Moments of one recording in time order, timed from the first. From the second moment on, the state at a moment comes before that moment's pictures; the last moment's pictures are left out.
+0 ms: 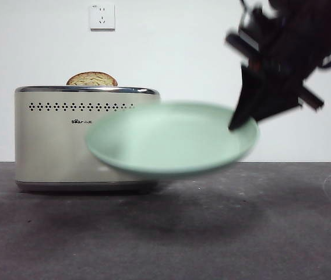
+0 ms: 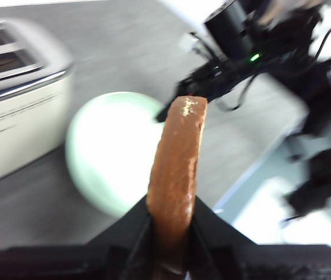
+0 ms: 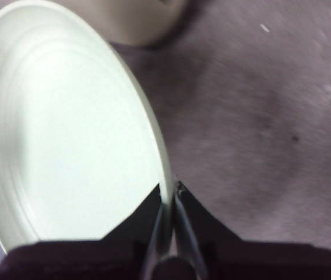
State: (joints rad) left arm -0.18 0.67 1.14 -1.02 0.72 0.01; right arm 0.43 1.42 0.99 -0.50 -0.38 0.10
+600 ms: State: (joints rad) left arm -0.32 1.08 1.14 -0.89 0.80 -0.03; right arm 0.62 1.33 0.99 -0.48 -0.34 0.21
